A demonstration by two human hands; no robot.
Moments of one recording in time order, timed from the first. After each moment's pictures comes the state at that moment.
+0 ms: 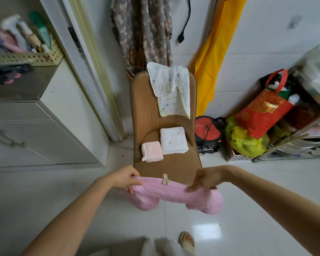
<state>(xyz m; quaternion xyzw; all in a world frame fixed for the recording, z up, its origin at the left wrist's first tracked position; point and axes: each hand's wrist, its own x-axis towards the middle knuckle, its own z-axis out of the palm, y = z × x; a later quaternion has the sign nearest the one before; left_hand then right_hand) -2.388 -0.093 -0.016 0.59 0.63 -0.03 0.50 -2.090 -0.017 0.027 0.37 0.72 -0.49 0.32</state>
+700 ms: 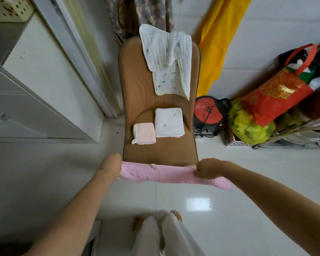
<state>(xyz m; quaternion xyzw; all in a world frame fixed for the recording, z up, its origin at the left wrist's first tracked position) -2.353 -0.064 -0.088 0.52 0.79 -0.17 0.29 -2.046 0.034 -0.067 0.40 0.78 -0.26 0.40</state>
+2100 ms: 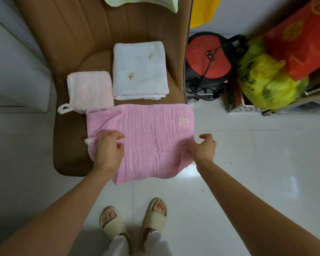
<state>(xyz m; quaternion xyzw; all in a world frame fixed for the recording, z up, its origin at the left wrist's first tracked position) -2.232 0.018 -0.382 0.47 0.81 0.19 0.29 -1.994 0.085 -0.389 0.81 0.37 -0.43 -0.15</state>
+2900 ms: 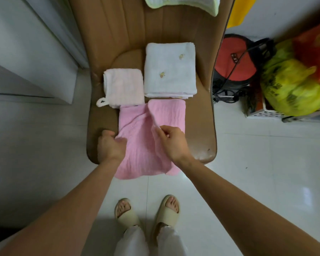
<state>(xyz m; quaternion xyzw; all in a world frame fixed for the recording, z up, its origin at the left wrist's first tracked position) -2.288 -0.003 -0.375 0.21 0.91 0.18 0.30 -2.127 0.056 -0.347 0.58 0.61 -0.53 -0.13</state>
